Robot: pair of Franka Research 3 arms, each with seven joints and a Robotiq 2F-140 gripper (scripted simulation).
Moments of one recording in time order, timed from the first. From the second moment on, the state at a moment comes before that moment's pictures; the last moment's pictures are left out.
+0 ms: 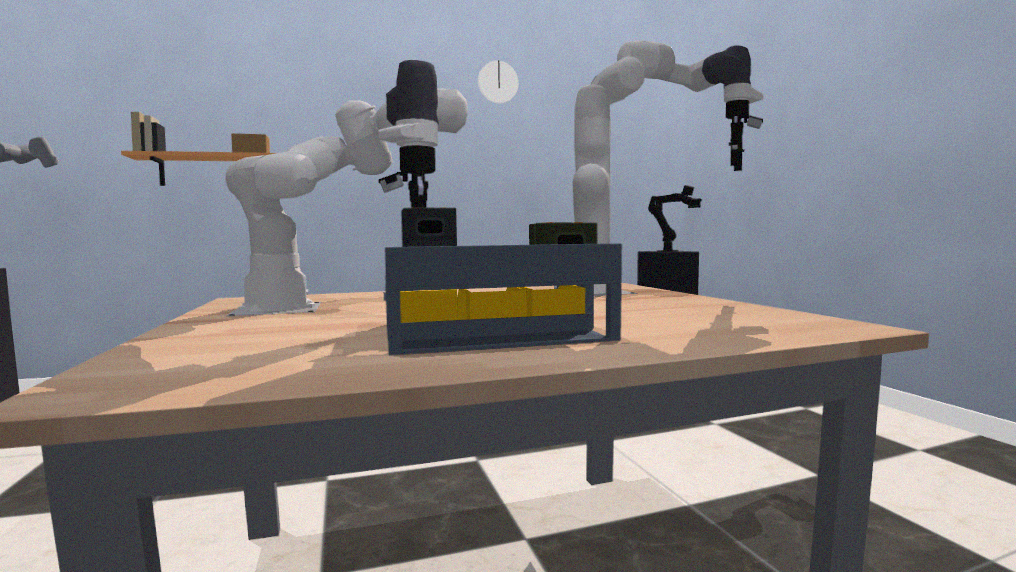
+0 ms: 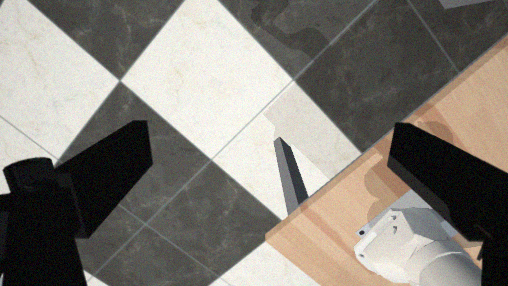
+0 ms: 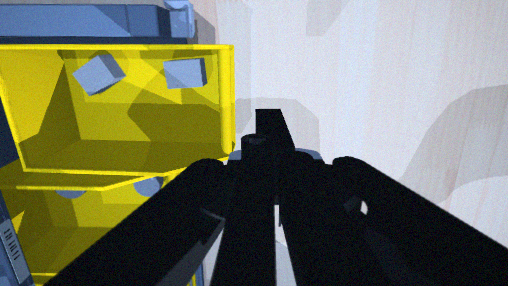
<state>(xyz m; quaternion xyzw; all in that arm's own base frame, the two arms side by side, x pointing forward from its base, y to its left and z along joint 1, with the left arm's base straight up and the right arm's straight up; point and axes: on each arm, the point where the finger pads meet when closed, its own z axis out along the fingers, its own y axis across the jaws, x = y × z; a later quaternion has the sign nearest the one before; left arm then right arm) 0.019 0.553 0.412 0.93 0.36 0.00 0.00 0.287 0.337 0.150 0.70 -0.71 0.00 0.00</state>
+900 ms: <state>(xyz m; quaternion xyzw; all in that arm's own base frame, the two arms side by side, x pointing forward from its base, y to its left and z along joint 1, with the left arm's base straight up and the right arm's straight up) 0.019 0.553 0.412 0.93 0.36 0.00 0.00 0.283 0.336 0.079 0.69 -0.72 0.00 0.01</state>
